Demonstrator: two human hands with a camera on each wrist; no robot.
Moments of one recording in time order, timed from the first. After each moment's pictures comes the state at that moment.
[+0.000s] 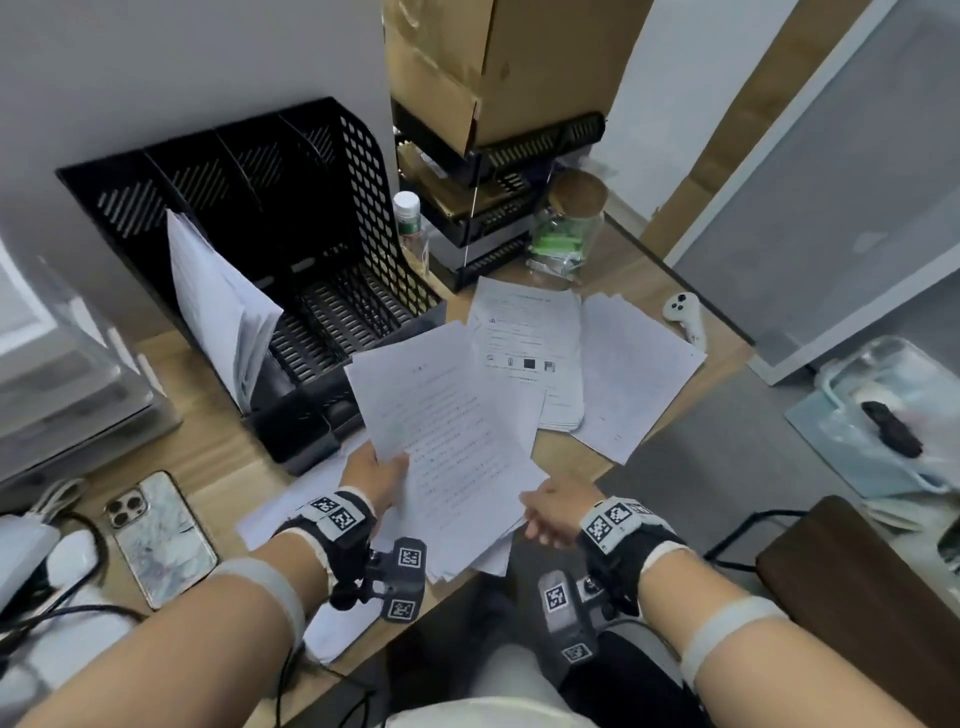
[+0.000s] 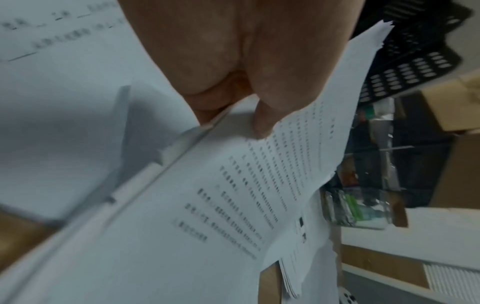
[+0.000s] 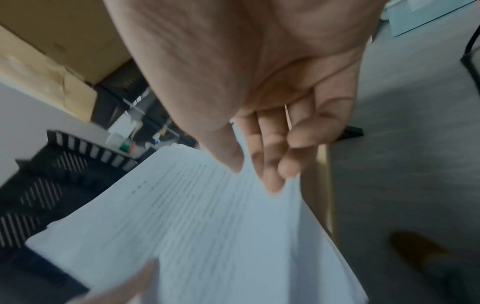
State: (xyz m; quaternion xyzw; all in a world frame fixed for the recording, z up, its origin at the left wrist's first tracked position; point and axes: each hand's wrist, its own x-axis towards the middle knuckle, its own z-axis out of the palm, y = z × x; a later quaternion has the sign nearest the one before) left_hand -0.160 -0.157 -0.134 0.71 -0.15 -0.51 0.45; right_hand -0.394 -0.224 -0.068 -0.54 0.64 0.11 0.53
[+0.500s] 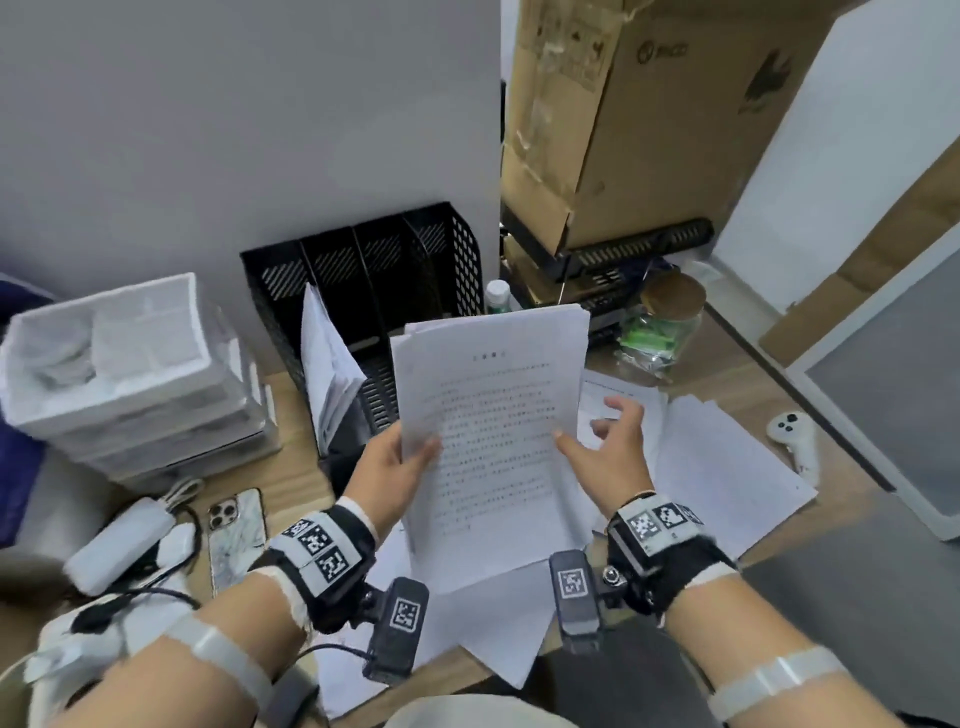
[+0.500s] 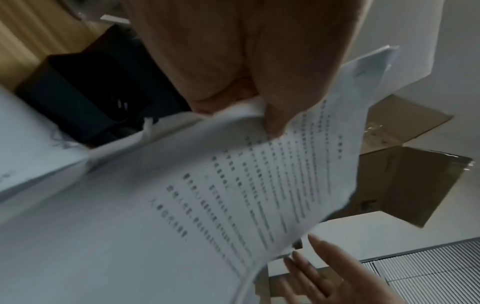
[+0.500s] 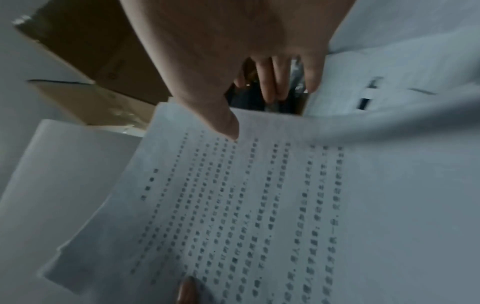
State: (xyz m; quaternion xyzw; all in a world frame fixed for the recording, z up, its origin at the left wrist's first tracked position) left_hand -0.154 -0.177 0.000 0.66 -0.29 -0.36 0.59; right_hand -0.345 -0.332 -0.001 -0.64 0.53 -0.26 0.49
